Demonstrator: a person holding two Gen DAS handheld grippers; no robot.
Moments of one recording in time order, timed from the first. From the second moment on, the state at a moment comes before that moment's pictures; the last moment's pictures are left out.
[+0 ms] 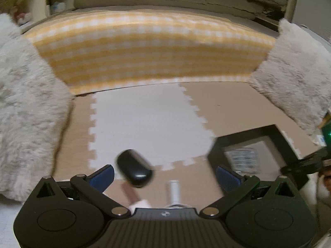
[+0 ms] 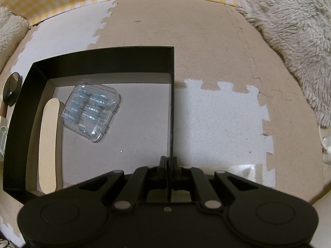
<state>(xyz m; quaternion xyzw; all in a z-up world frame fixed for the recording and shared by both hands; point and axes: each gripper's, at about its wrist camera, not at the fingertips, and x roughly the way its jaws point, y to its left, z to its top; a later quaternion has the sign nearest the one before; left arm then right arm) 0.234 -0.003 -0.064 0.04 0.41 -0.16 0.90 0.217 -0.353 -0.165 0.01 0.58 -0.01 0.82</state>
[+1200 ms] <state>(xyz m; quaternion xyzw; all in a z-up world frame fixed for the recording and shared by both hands) 0.283 0.086 -0.140 0.01 0.52 -0.07 0.85 0.218 -0.352 -0.164 0.01 0.58 -0.01 0.82</state>
